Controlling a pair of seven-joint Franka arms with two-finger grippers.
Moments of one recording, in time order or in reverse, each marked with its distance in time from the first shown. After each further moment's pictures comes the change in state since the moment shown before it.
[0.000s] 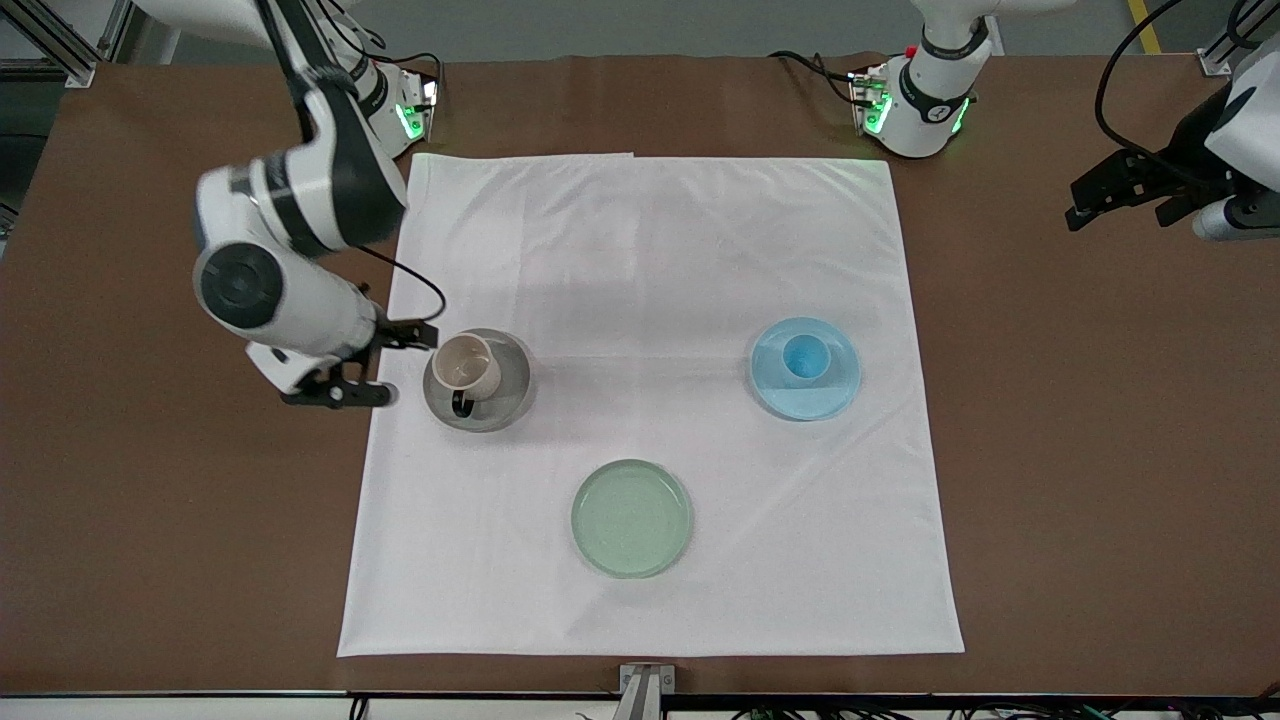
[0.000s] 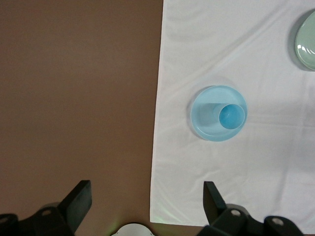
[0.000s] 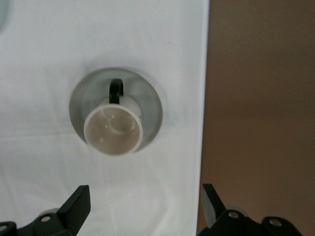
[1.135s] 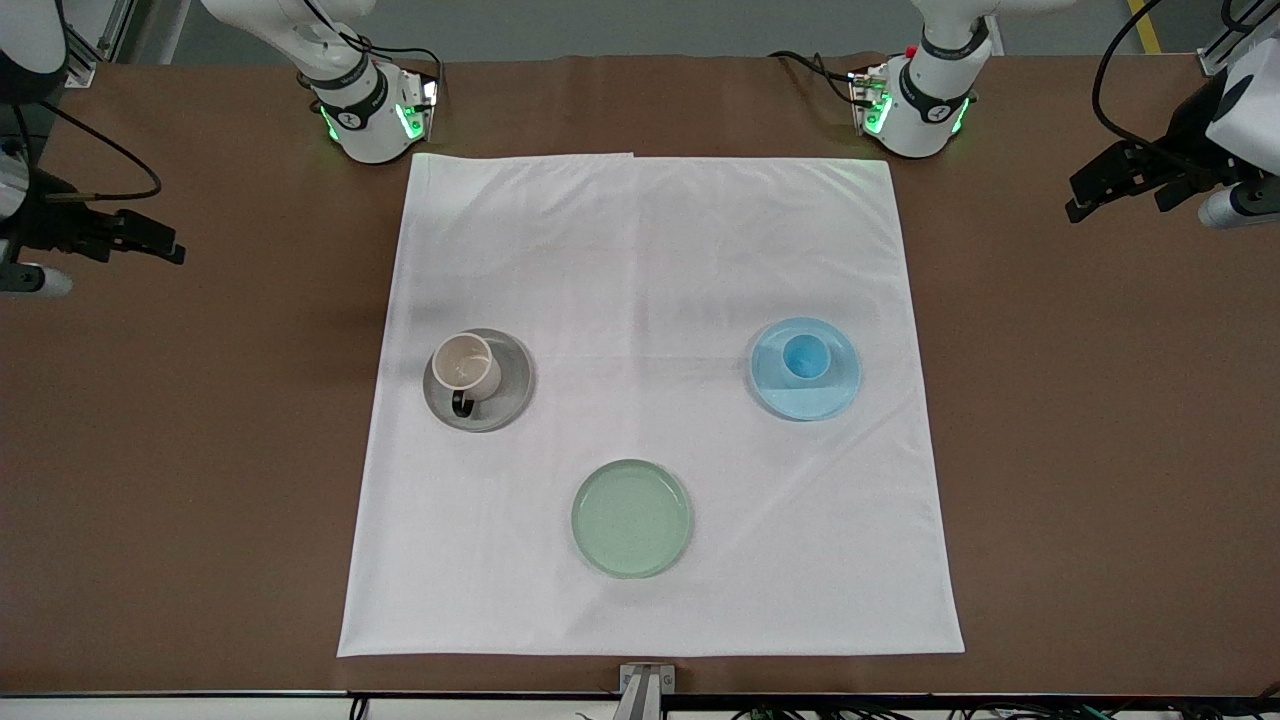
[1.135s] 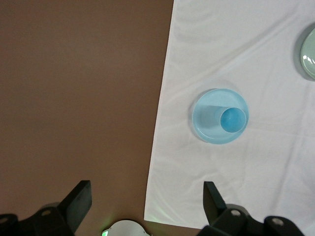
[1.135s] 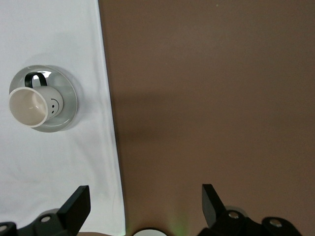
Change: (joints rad) left arm 0.003 -0.035 -0.018 -0.022 0.015 -0.001 -0.085; right arm -0.396 -0.279 -0.007 -0.120 -0.079 -0.022 -0.398
